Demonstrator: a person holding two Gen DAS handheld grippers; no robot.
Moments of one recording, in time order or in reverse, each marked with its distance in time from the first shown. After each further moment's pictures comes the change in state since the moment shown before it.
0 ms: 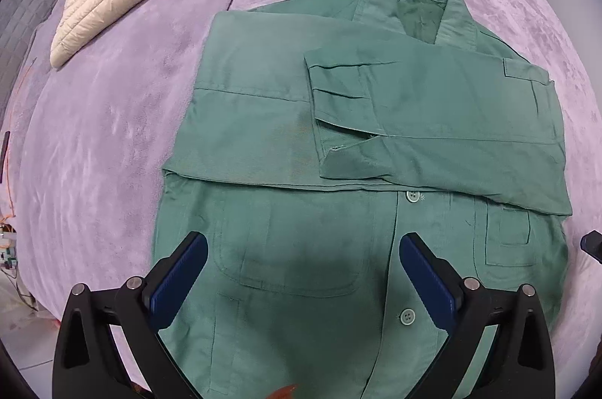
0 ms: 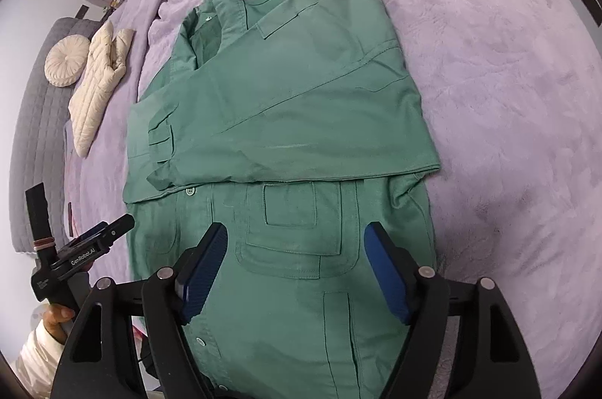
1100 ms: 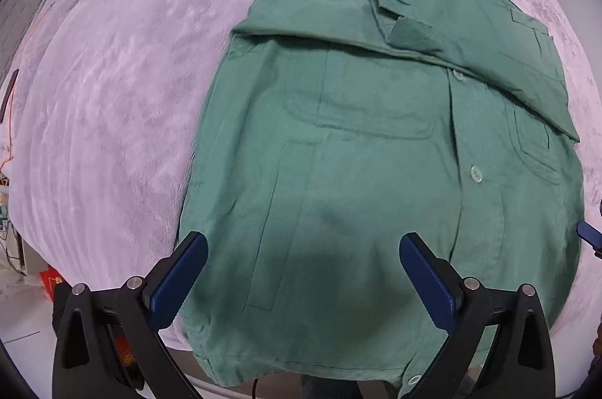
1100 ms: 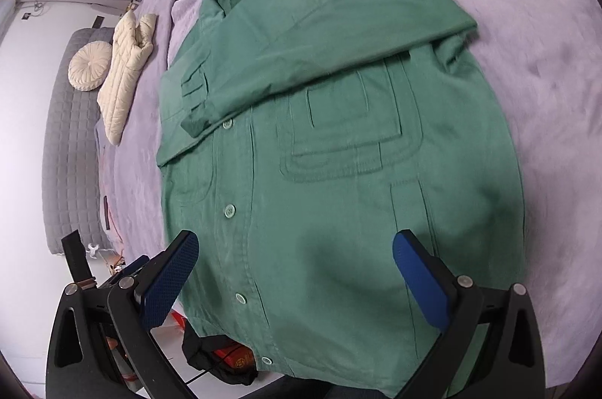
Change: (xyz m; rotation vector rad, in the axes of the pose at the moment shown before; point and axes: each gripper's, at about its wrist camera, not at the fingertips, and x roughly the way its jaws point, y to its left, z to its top) left arm -0.006 0.069 -0.119 -0.059 0.071 -0.030; right arm 0.023 0.009 -0.100 0.109 0.058 0.130
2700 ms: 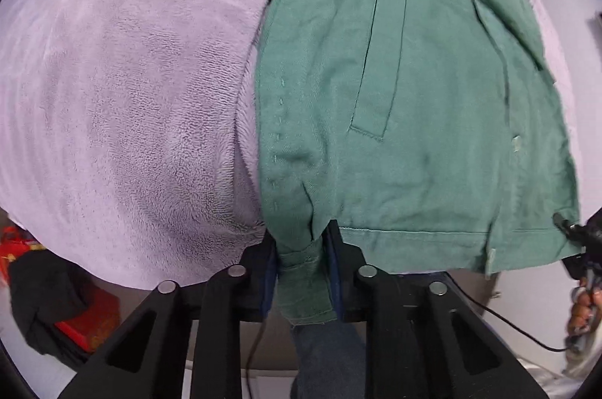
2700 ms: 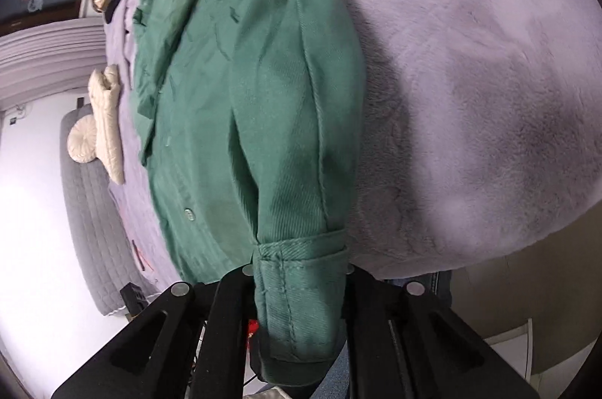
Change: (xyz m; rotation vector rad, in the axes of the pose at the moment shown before) left arm 0.013 0.118 -0.105 -0.035 0.132 -0.300; right arm -0.003 -0.086 -0.149 0.354 -0.069 0.177
